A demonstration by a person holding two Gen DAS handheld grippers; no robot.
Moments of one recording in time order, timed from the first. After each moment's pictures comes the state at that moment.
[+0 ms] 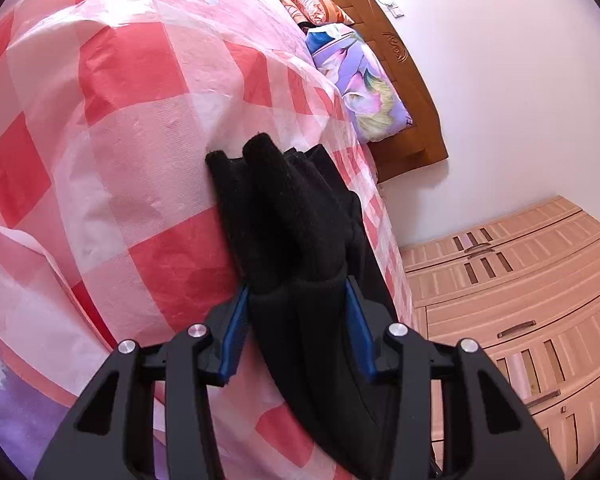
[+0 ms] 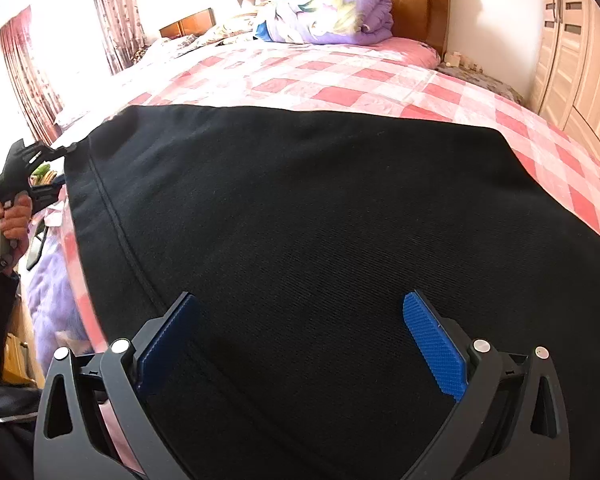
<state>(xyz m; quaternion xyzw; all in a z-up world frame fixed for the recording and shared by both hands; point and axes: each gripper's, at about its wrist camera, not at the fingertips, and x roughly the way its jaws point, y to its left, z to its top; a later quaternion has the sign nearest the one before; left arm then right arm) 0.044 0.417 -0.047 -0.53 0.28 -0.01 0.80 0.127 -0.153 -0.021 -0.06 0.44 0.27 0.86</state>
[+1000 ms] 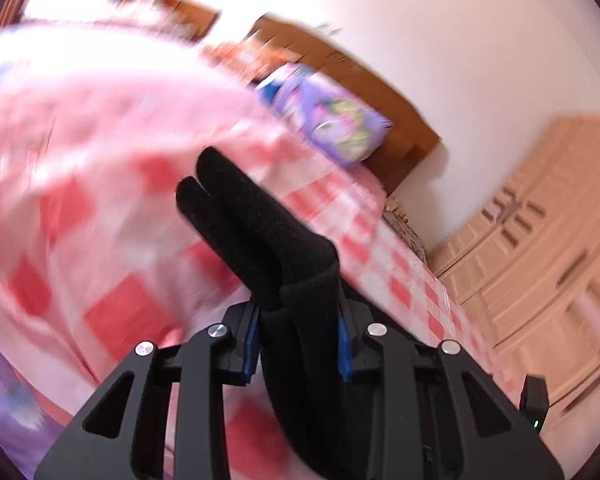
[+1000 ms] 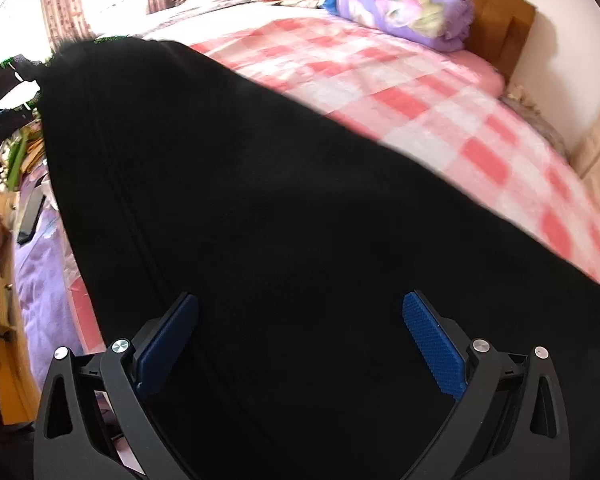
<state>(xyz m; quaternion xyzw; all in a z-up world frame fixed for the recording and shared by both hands) 0.048 0.343 0.047 -0.32 0.23 0.05 0.92 0.156 0.001 -0.013 -0.18 0.44 0.30 0.83</state>
